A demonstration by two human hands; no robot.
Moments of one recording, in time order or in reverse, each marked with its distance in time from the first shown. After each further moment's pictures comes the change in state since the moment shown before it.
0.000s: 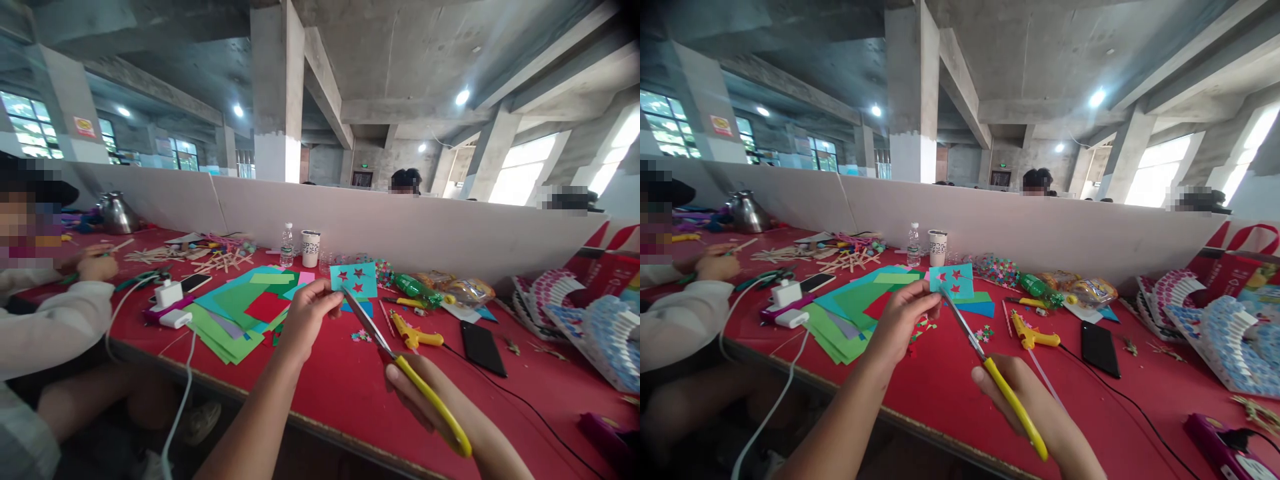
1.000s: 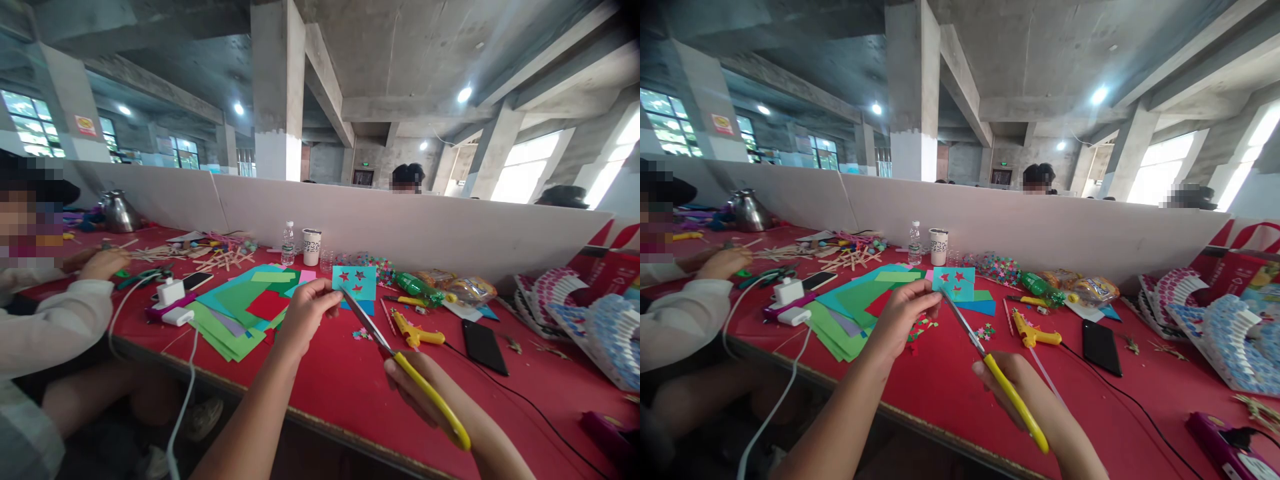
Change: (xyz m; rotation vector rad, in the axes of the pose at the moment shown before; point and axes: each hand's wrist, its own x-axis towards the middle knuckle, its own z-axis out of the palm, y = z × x) left_hand 0.003 -0.003 -0.007 0.091 -0.042 -0.038; right_hand 0.011 0.011 0.004 0.073 -0.010 0.134
